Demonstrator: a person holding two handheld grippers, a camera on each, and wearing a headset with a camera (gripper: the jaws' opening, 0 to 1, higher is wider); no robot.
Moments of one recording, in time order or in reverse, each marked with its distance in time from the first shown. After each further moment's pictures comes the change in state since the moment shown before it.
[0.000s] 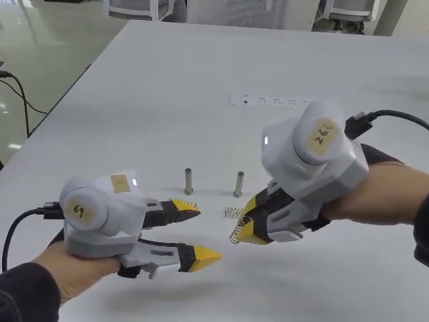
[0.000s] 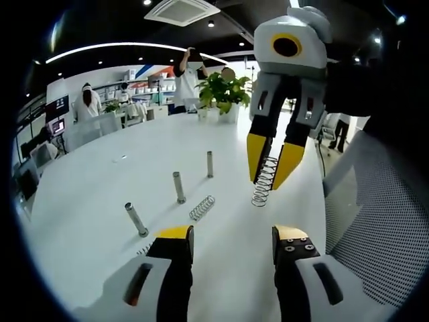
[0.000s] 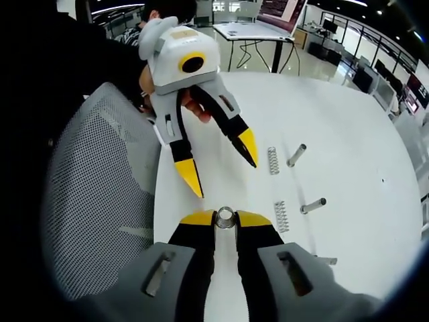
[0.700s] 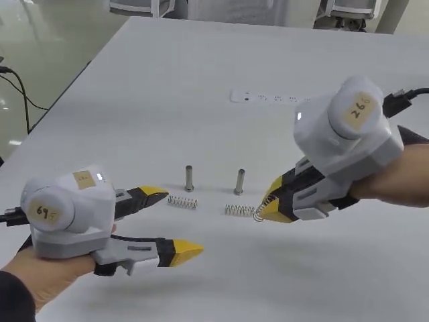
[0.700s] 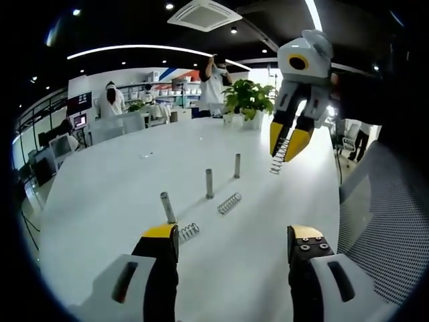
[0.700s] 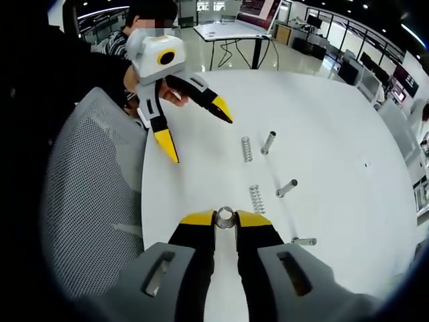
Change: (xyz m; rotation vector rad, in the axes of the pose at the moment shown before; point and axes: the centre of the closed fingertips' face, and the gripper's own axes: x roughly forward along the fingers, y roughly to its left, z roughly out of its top) left arm -0.026 0.025 -0.002 -0.057 -0.046 0.139; right arm -0.031 -0.031 -0.018 0.064 0.009 -0.085
